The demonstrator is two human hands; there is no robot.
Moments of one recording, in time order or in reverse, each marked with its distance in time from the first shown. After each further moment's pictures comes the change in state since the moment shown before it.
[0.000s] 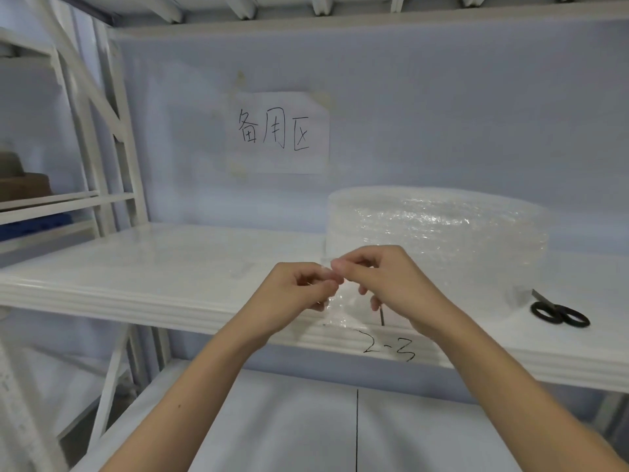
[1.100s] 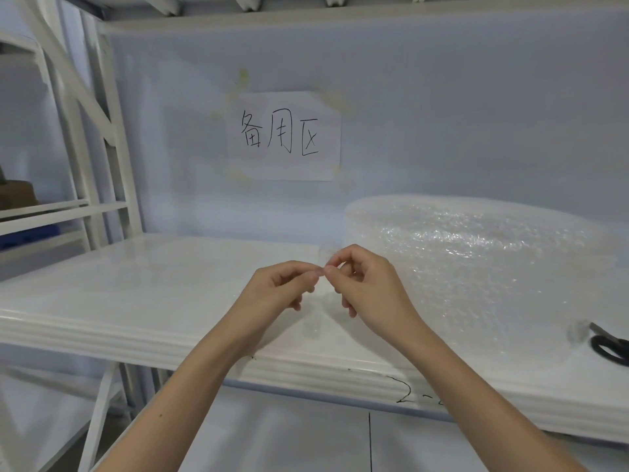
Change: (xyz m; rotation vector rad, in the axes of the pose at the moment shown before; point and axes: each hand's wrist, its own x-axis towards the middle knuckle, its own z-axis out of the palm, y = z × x) left_hand 0.049 -0.030 -0.051 -0.078 0.111 0.010; right_hand 0.078 0.031 0.049 0.078 0.149 -0.173
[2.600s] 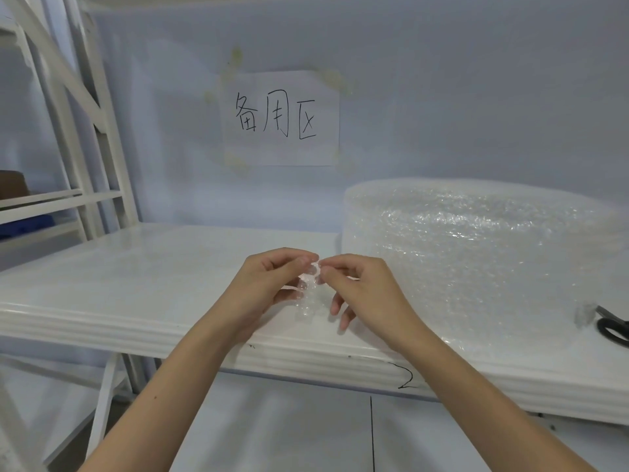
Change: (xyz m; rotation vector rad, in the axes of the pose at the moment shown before) left_hand 0.008 -0.012 -0.007 -0.144 -0.021 -0.080; right_hand -0.014 0.006 0.008 0.146 -0.073 0.162
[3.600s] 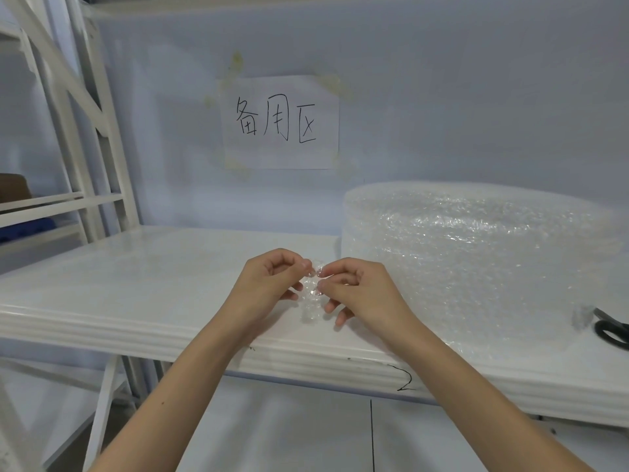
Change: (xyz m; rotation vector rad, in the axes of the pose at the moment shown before) left_hand 0.001 -0.002 0.005 0.079 0.116 0.042; right_hand 0.006 0.007 -0.001 0.132 -0.038 0.055
